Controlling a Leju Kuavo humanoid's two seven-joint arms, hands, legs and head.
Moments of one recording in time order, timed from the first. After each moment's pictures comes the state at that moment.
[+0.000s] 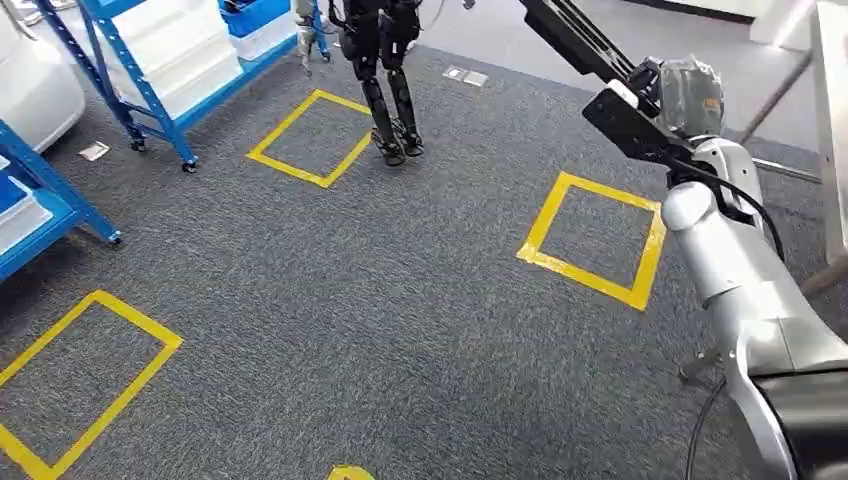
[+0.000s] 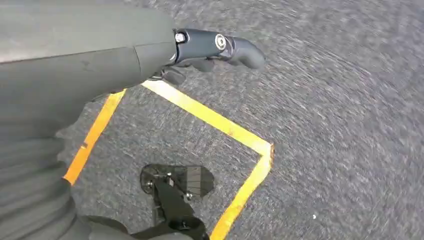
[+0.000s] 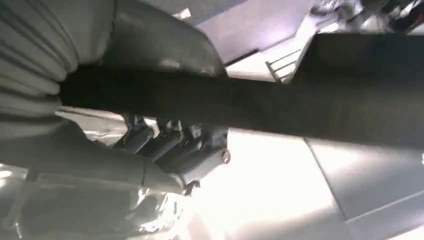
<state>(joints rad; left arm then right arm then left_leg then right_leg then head) -0.09 -0.08 0.51 -0.21 -0.25 0.19 -0.49 -1.10 -0.22 0.36 -0.63 0.96 -0.28 -0.22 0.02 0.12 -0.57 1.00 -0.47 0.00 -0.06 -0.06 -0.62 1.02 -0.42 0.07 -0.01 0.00</state>
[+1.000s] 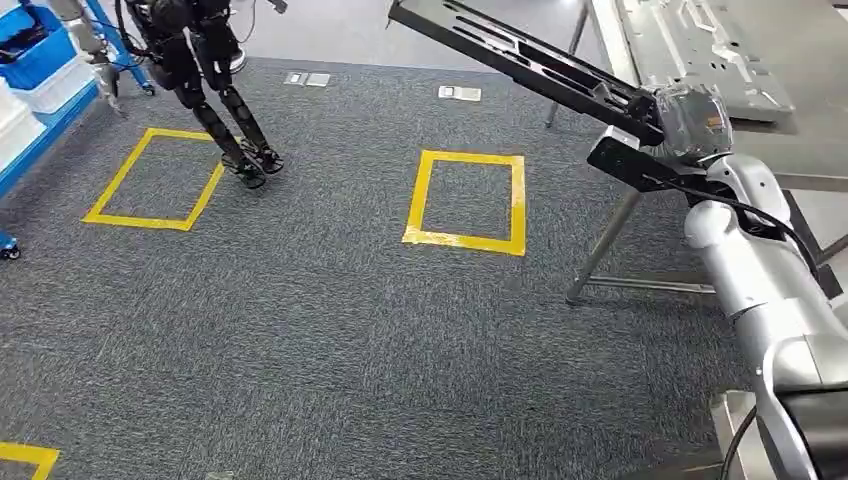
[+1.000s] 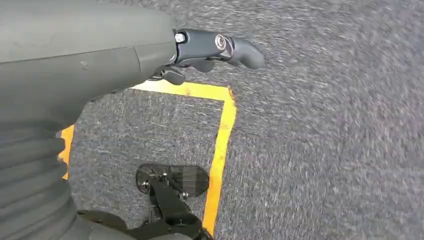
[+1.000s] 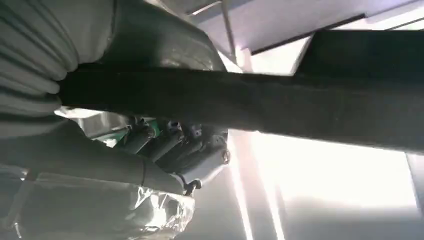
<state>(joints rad) -0.09 -0.11 0.53 -0.21 -0.29 0.19 -0.51 -1.05 -0.32 0.42 -0.70 1.02 -0.20 -0.36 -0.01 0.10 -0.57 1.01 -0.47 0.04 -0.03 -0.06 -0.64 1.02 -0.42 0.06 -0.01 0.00</state>
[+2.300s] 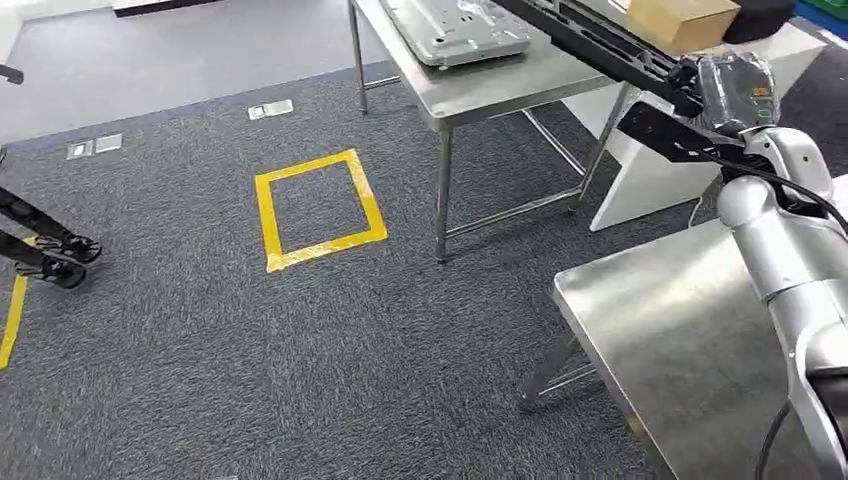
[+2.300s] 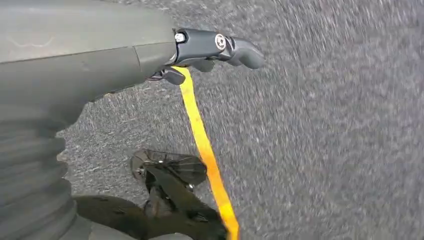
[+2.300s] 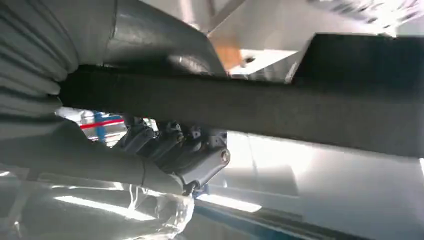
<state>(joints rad) -0.09 -0.12 0.56 -0.21 -0.31 0.16 -0.51 -1.12 -0.39 0.46 -0.69 0.99 -0.21 -0.27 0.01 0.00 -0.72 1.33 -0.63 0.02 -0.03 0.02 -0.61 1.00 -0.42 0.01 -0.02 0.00</state>
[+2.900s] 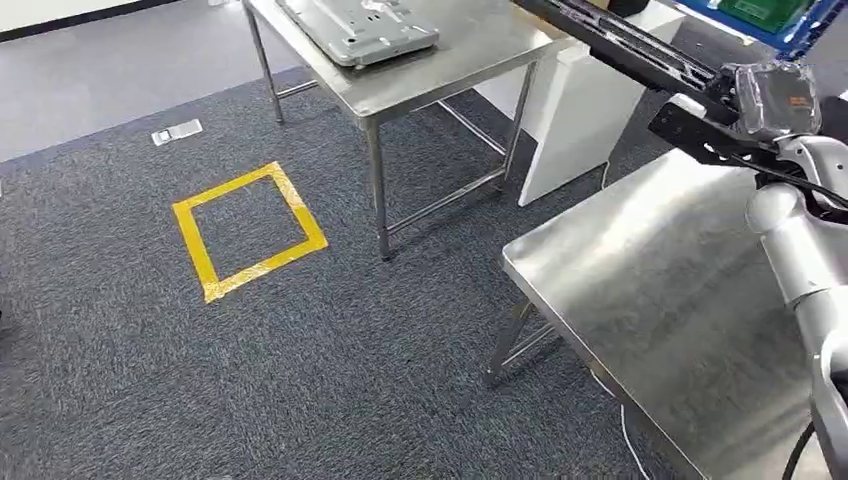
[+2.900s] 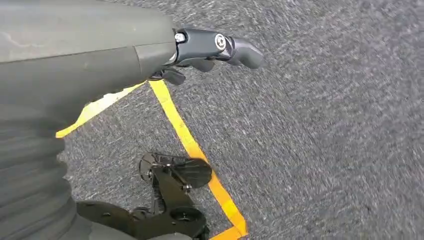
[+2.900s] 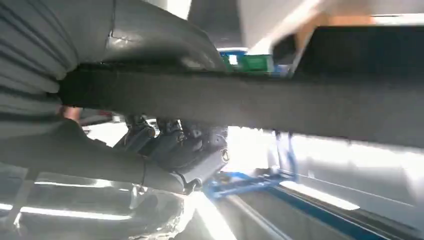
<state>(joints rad) -0.09 -0.12 0.58 -0.21 -0.32 0.14 -0.52 -1.13 -0.44 0.42 -0.62 1.05 -0.22 -0.21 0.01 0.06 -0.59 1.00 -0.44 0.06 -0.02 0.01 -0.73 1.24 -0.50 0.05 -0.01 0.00</state>
